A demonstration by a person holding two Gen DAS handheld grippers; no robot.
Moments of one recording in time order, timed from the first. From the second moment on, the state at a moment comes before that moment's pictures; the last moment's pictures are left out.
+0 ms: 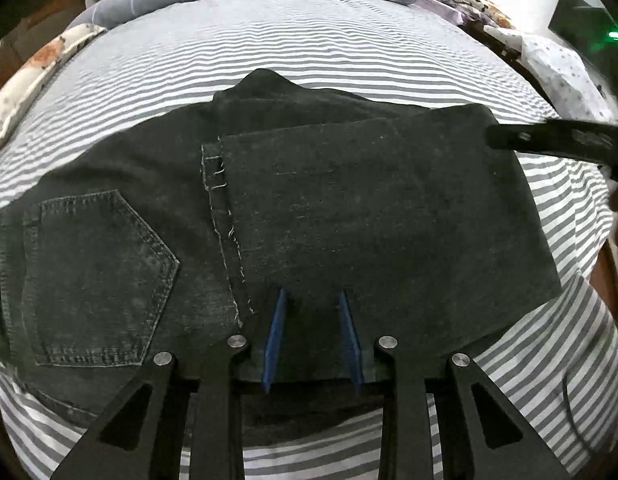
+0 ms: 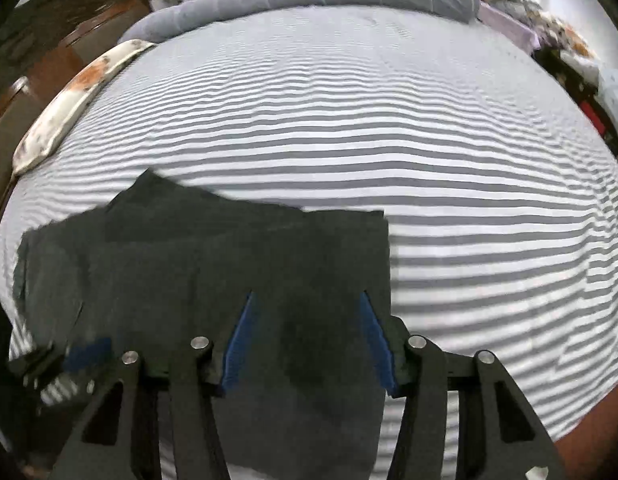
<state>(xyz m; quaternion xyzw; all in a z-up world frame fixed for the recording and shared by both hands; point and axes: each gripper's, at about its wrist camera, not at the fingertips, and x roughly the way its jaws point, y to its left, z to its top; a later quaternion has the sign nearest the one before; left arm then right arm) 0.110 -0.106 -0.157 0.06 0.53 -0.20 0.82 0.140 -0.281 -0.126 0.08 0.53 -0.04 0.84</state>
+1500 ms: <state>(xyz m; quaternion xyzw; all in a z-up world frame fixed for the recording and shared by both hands) 0.100 0.271 -0.162 -0.48 0.48 0.05 0.73 0.004 -0.299 -0.156 0.23 0.50 -0.02 0.83</state>
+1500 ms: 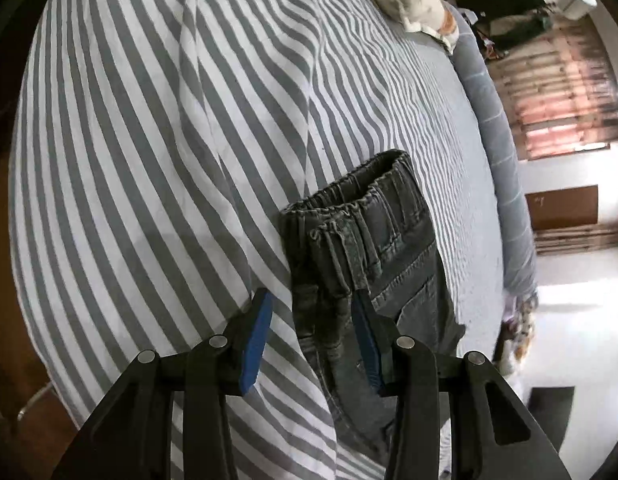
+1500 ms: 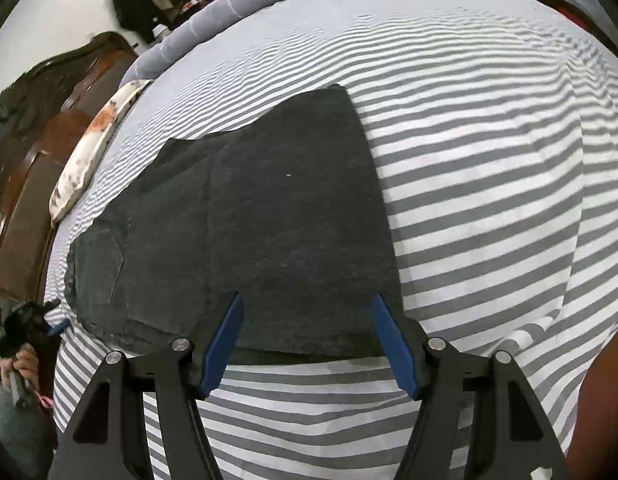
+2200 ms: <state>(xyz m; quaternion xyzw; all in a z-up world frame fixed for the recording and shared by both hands) 0.134 0.263 -0.180 -0.47 0.48 0.02 0.74 0.008 -0.288 -0.159 0.20 0.50 -0.06 0.84</state>
